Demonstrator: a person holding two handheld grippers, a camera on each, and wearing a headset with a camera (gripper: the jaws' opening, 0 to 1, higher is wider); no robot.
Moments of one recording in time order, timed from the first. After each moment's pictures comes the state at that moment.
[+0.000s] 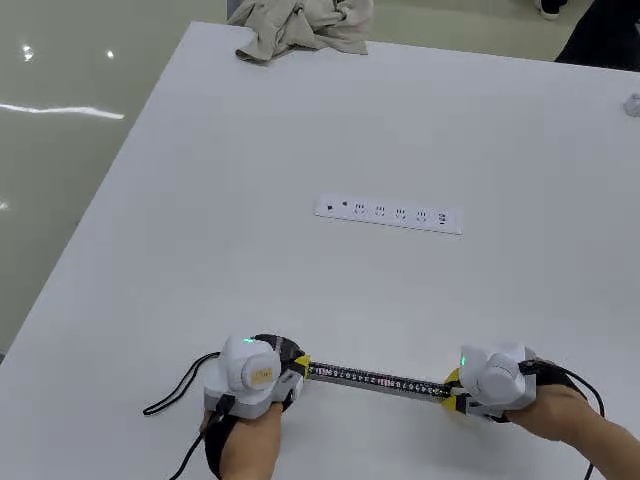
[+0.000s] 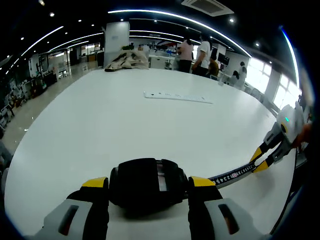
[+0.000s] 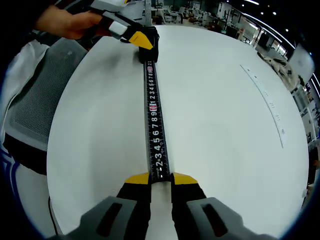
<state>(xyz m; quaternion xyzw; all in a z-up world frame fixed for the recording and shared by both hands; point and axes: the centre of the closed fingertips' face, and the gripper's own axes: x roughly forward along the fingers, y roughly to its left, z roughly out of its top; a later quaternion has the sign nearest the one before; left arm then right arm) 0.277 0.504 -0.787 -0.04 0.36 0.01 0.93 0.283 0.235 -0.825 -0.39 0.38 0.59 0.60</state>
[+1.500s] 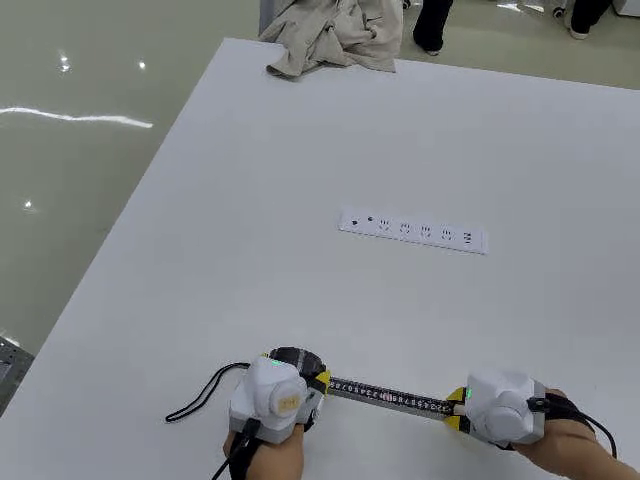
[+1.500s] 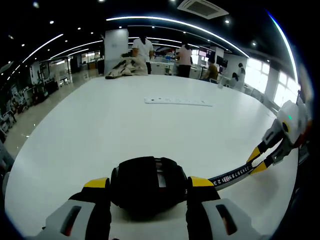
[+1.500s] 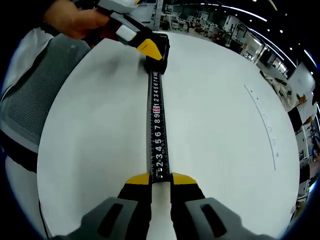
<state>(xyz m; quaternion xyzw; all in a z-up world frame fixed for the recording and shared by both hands) 0.278 0.506 -0.786 -0.03 0.33 0.01 0.94 0.282 0.271 -0.823 -0.42 0.32 0.60 0.61</state>
